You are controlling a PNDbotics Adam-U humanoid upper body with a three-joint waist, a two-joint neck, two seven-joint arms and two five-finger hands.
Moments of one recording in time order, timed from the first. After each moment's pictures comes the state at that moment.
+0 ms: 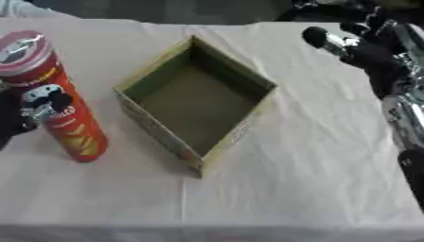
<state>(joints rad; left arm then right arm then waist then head) -0.39 0.36 -0.17 -1.72 0.12 0.29 -0.19 -0.27 -0.61 -0.02 -1.92 -0.48 0.36 -0.29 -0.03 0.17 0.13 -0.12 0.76</state>
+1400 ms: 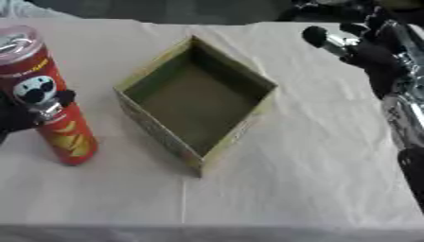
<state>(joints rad) -0.41 0.36 -0.17 -1.73 0.04 0.33 -0.07 -0.27 -0.61 -0.02 -1.91 -0.49 0.37 -0.29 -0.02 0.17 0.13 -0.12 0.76</state>
